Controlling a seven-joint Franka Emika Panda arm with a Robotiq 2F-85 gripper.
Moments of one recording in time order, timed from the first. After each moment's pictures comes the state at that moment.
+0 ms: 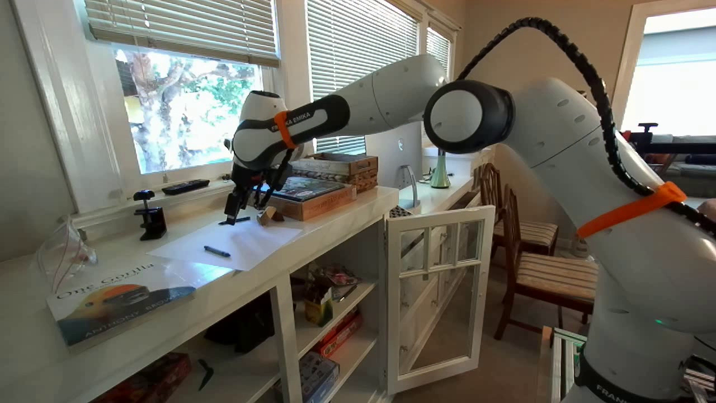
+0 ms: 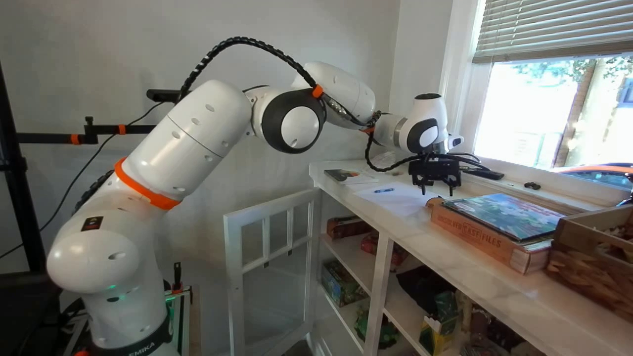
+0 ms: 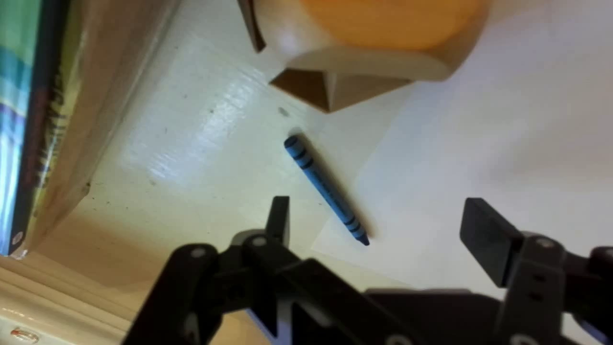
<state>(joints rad) 0.01 0.71 0.14 -1.17 -0.09 2.34 -0.52</state>
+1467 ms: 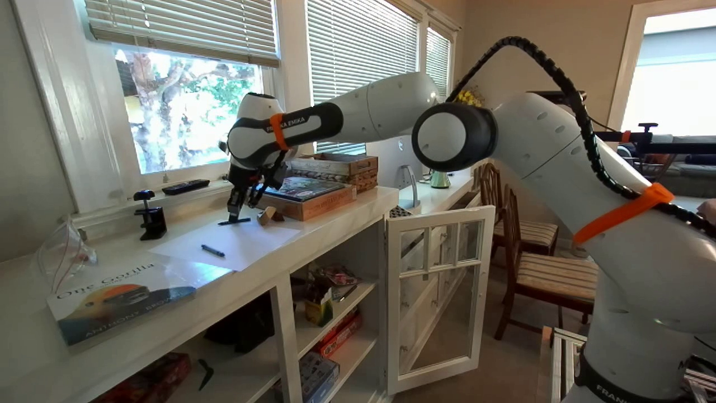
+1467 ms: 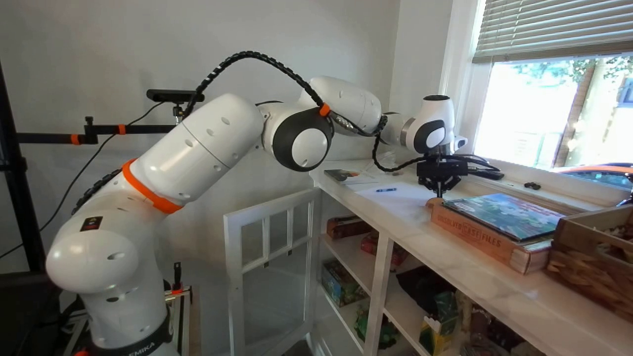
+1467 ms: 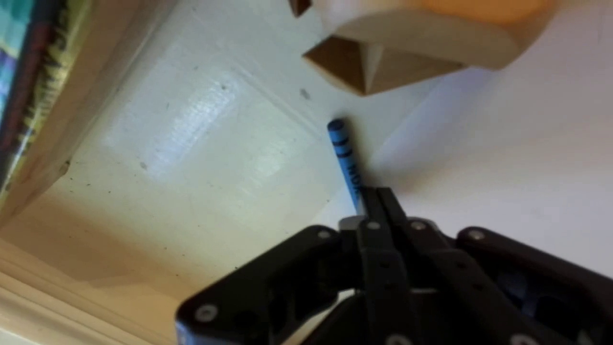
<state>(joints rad) 0.00 0.82 0.16 -0.98 -0.08 2.22 -0.63</state>
